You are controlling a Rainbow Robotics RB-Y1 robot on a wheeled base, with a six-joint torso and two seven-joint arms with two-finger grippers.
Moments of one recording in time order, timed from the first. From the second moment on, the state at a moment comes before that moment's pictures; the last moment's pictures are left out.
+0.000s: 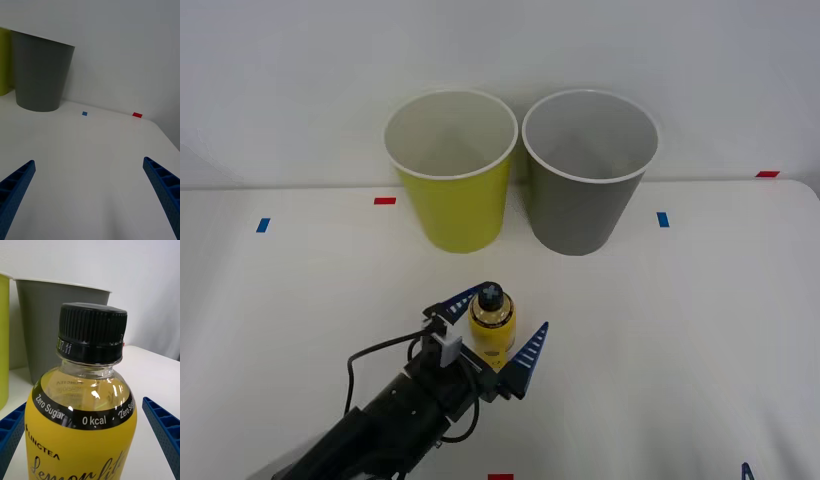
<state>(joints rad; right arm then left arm) 1.00 -0.30 0.07 -1.75 -0.01 -0.94 1.56 -0.05 0.55 -0.86 -1.66 0.68 -0.43 -1.81</state>
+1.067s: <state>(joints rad) 1.00 -0.30 0.07 -1.75 -0.01 -0.94 1.56 0.03 0.60 -0.69 -1.93 0.67 0.02 -1.81</state>
